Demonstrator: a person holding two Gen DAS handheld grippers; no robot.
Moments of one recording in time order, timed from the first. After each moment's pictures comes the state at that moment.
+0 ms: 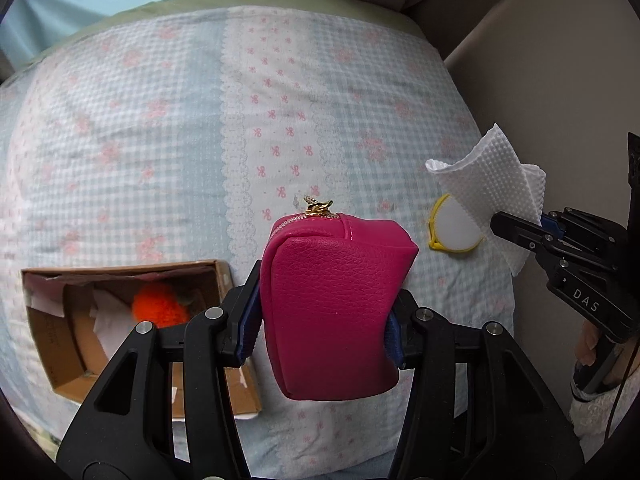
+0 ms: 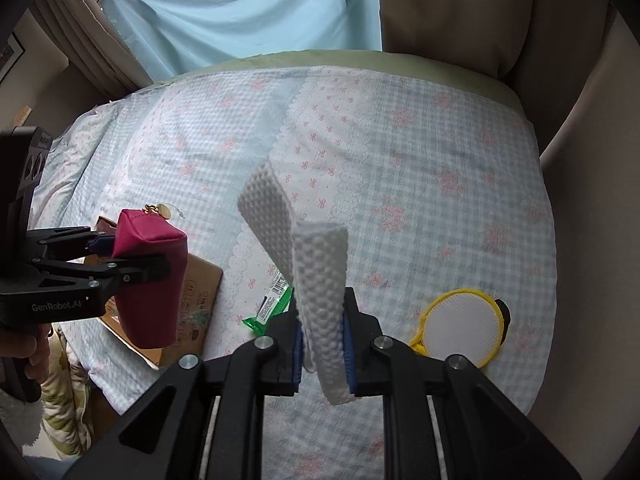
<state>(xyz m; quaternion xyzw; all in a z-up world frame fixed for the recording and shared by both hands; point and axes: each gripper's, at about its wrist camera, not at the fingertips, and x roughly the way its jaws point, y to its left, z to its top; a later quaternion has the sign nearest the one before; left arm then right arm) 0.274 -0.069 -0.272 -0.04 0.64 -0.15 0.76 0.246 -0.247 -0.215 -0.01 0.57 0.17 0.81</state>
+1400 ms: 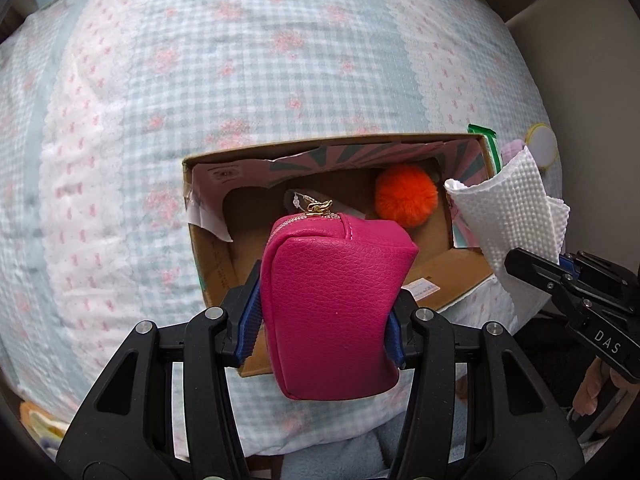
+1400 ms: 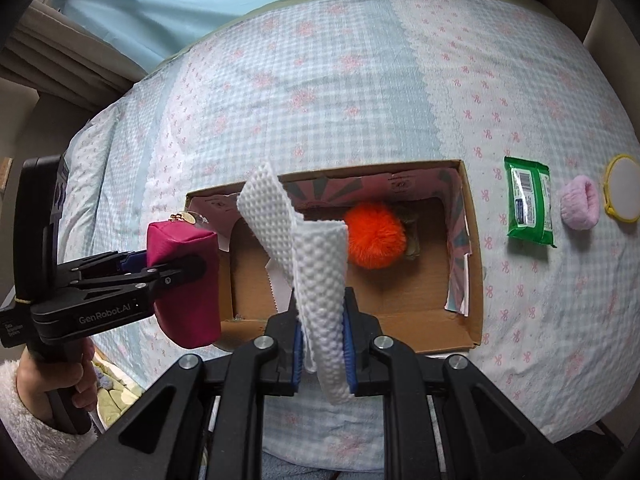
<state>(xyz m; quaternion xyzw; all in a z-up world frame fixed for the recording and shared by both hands) 0.226 0.257 -0.302 -0.03 0.69 -0.15 0.71 0.177 0.051 -0.273 0.13 0.65 0.10 0.74</state>
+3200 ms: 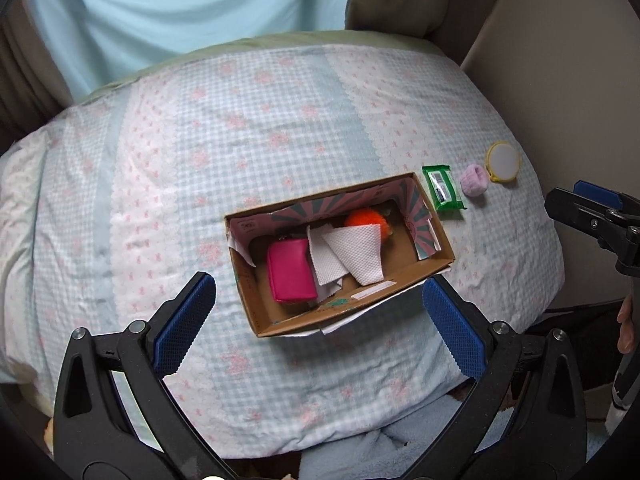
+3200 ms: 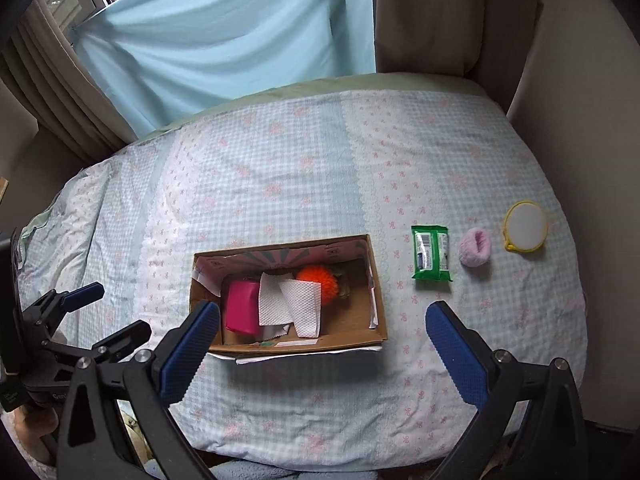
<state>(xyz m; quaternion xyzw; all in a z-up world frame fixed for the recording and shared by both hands) 0.146 0.244 -0.163 0.04 0.57 -0.16 0.80 0.110 0.013 -0.109 0.07 0.53 0.00 0.84</state>
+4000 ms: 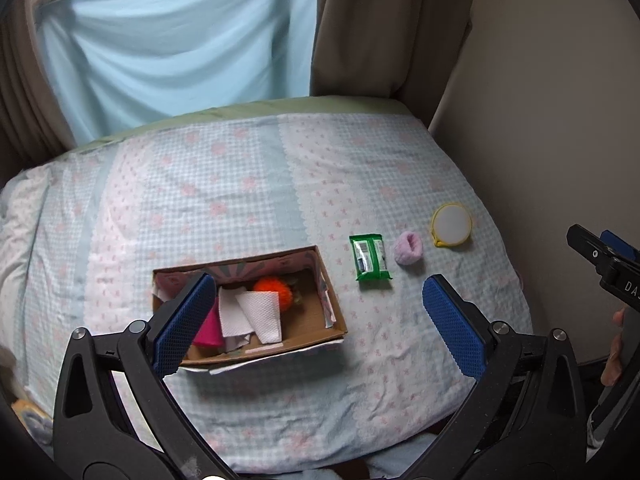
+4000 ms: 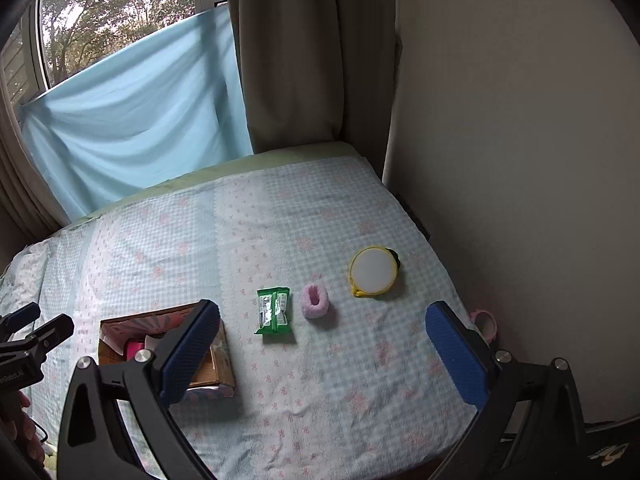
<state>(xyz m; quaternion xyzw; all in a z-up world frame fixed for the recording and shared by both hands) 0.091 0.079 -0.076 0.02 0.47 -0.14 0.87 0.030 -0.194 -0.058 0.07 0.42 -0.14 0.89</state>
